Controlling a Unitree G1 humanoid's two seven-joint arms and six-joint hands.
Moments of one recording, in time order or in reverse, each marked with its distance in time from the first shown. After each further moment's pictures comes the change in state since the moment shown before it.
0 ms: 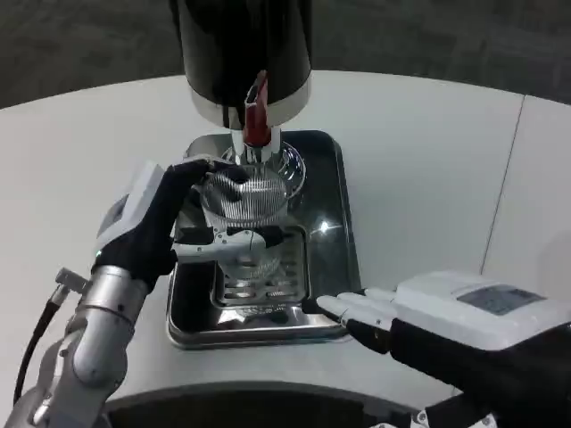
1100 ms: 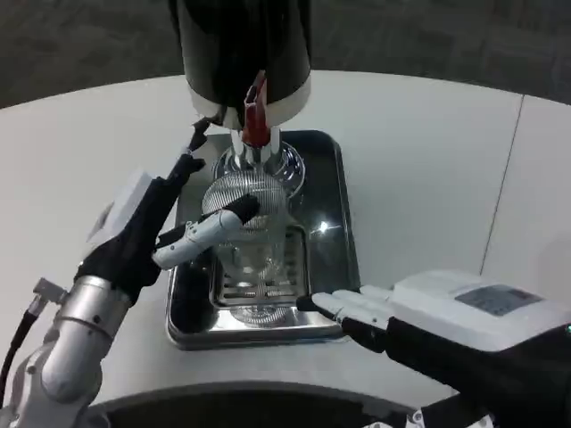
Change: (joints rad) left arm 0.099 0.041 0.030 -0.144 -0.121 0.005 -0.133; right arm 0.009 0.064 -0.018 0.000 -0.016 -0.037 0.019
